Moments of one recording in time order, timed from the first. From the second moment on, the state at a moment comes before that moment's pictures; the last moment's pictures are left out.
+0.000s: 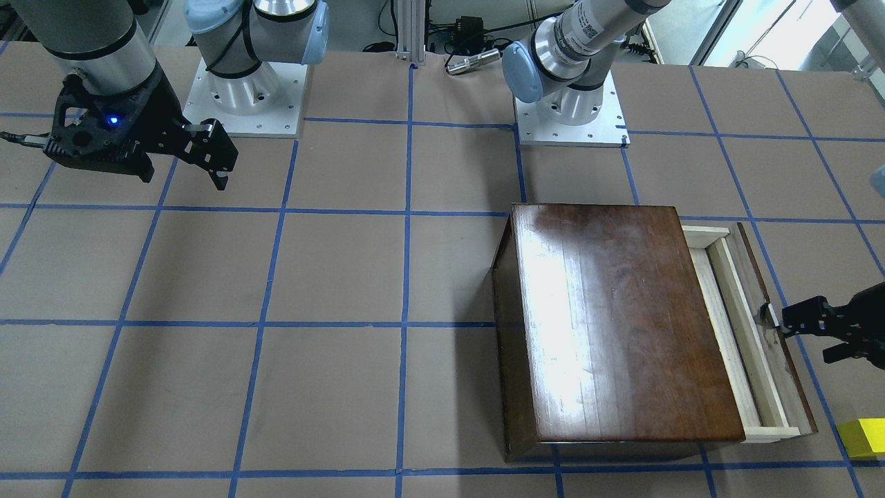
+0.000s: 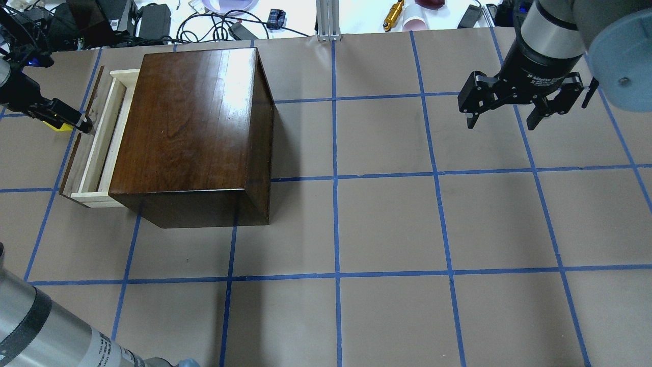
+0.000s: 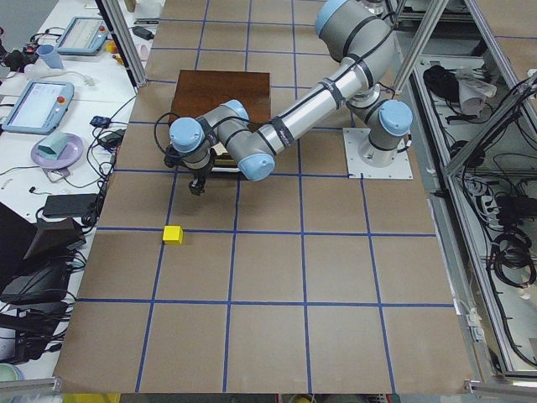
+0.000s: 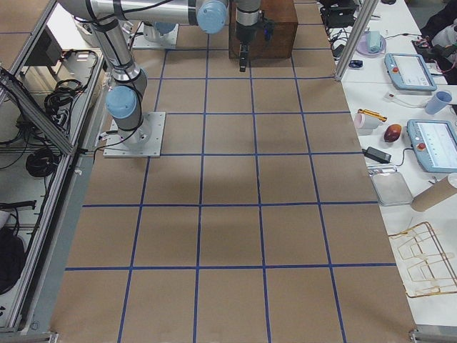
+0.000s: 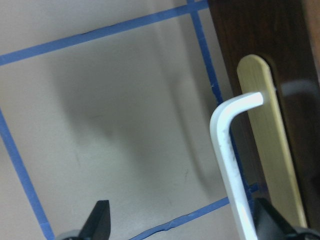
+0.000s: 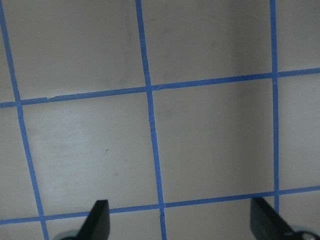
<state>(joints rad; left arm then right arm) -0.98 -2.10 -1.37 -1.35 1.41 0.92 1.52 -1.59 1.63 -1.60 -1.59 0.04</state>
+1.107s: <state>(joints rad) -0.96 -2.12 -1.34 -1.35 1.44 0.95 1.52 -1.59 1.63 -1.60 -1.59 0.04</state>
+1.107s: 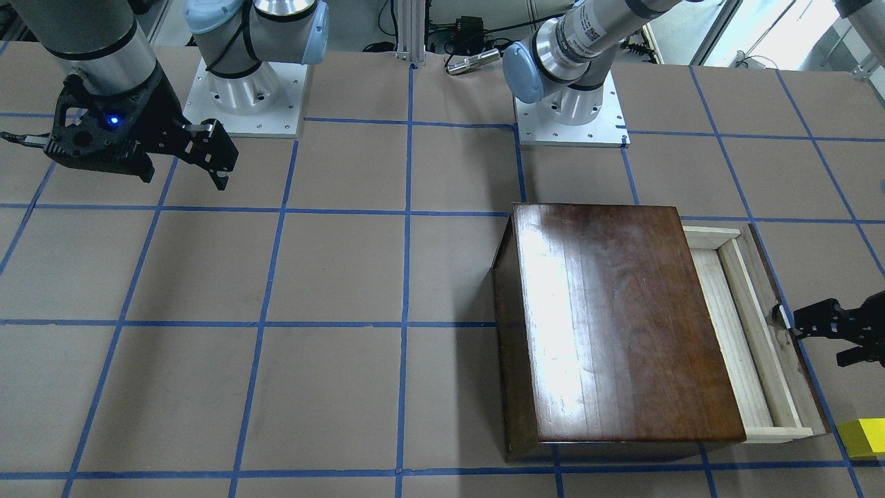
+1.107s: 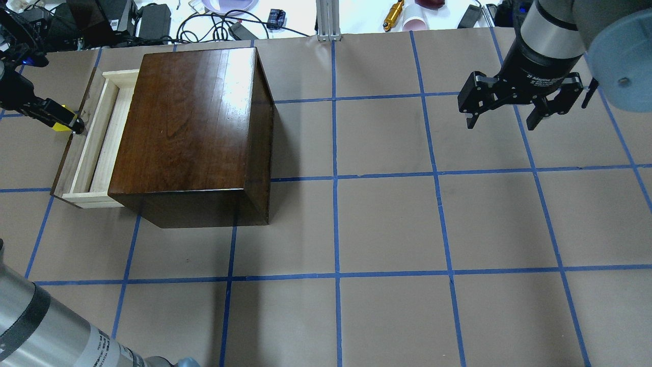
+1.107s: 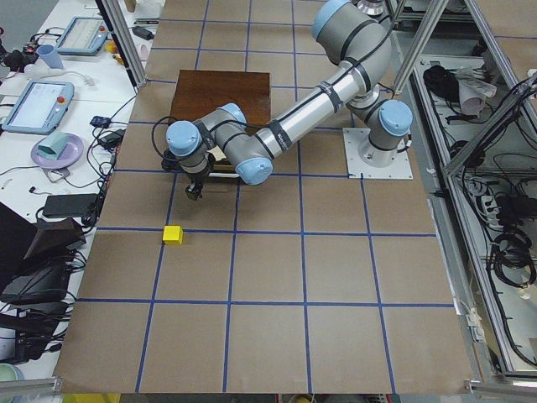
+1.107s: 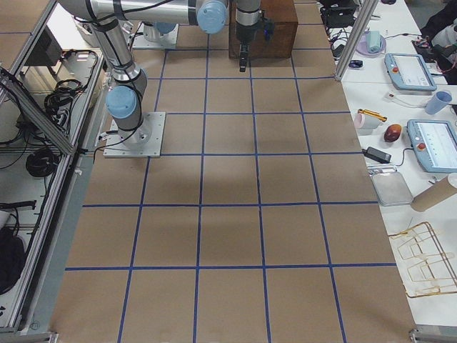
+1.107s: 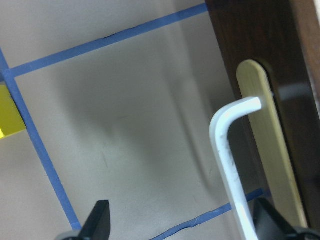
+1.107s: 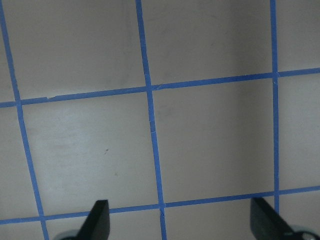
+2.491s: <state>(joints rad) -0.93 -2.09 -1.27 -1.36 1.46 0.96 1.52 -1.59 1.63 -1.60 -1.59 0.04</state>
